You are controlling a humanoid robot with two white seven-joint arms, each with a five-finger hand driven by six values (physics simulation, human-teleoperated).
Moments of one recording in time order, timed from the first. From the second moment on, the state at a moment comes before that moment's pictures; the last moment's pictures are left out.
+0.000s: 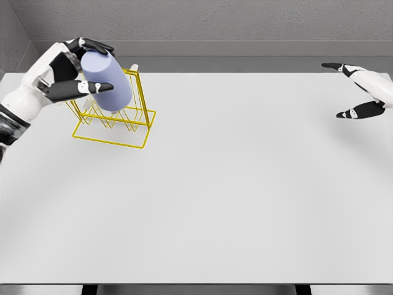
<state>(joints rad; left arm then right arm) -0.46 0.79 -0.51 -1.60 0.81 -0.24 -0.25 -0.62 -0.82 0.55 -1.03 0.07 -0.61 0.22</state>
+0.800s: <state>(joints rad) -0.45 0.79 -0.51 -1.61 0.81 -0.25 -0.25 -0.62 -0.81 0.55 -1.03 0.07 -0.61 0.22</state>
